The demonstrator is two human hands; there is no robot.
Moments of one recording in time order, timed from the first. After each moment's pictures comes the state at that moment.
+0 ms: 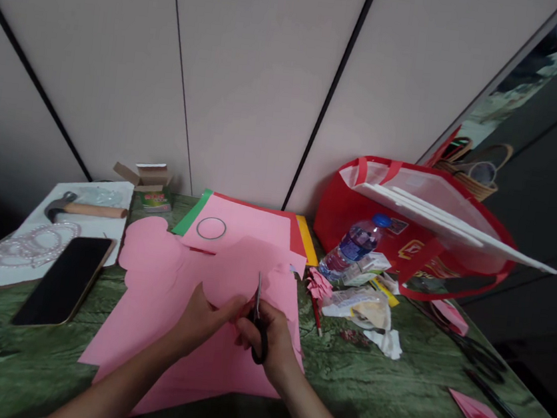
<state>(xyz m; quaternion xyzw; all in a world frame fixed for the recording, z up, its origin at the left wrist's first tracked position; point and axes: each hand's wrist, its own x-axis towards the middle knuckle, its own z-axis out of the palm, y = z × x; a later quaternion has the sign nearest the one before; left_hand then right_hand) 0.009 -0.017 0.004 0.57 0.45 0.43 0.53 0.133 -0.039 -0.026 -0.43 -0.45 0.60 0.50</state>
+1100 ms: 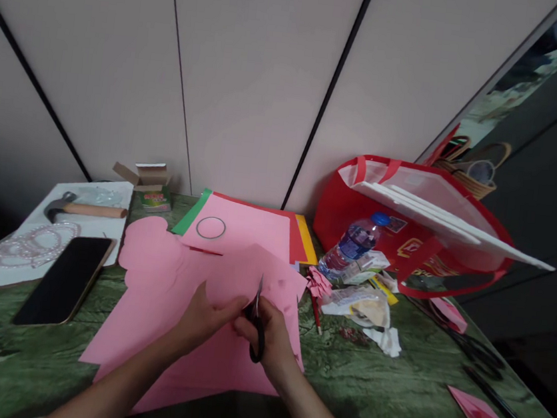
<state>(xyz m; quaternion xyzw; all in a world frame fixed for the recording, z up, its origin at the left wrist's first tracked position) 0.006 -0.016 -0.002 0.56 0.52 0.42 0.48 0.135 -0.037 -0.033 -0.42 -0.46 0.59 0.51</state>
